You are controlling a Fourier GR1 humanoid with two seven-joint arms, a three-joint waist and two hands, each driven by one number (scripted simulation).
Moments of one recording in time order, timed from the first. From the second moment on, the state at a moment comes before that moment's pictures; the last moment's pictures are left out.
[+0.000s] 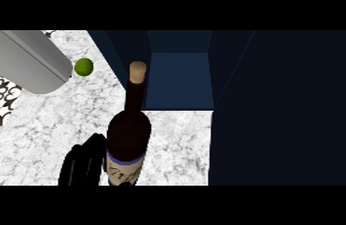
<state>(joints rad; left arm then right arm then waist) 0.24 0.02 -0.22 -1.74 0.36 -0.05 -0.34 0.08 -0.07 -0.08 -2.32 -0.27 0.30 0.37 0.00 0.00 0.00</state>
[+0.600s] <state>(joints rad) -0.08 0.00 -0.28 -1.68 0.35 0.23 -0.20 0.08 -0.06 -0.09 -2.30 -0.27 0.31 0.35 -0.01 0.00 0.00</state>
